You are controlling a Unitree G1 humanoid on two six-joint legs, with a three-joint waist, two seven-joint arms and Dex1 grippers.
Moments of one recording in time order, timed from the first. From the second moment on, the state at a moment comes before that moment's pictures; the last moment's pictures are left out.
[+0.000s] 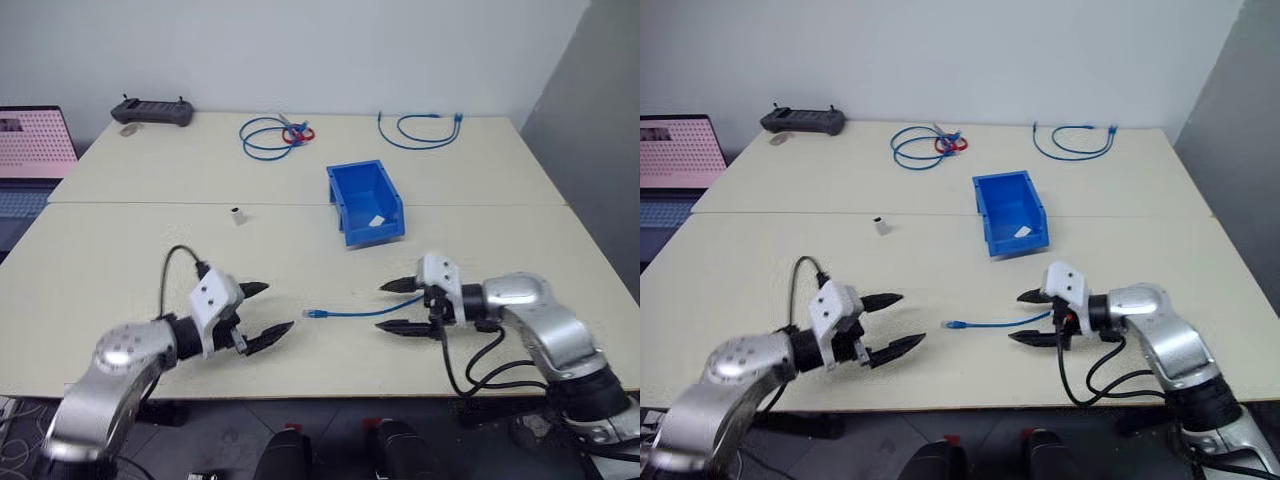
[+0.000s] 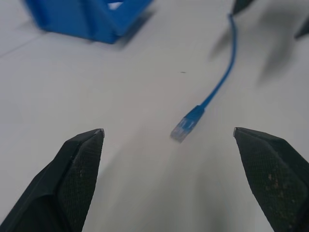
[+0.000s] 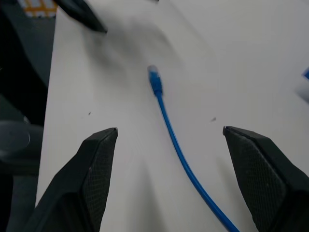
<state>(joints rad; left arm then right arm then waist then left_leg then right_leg) -0.12 0.75 -0.01 -0.21 -0.37 0.36 -1.02 -0.35 -0.64 0.13 -0.32 0.33 0.64 1.08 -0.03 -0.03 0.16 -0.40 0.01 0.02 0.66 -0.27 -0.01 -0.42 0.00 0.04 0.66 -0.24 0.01</state>
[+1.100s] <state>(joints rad) -0.67 0.54 -0.29 0.73 -0.11 -0.29 -1.52 -0.16 -0.74 -0.03 -0.47 0.45 0.77 0.88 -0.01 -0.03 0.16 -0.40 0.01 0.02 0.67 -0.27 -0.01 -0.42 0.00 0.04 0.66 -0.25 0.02</state>
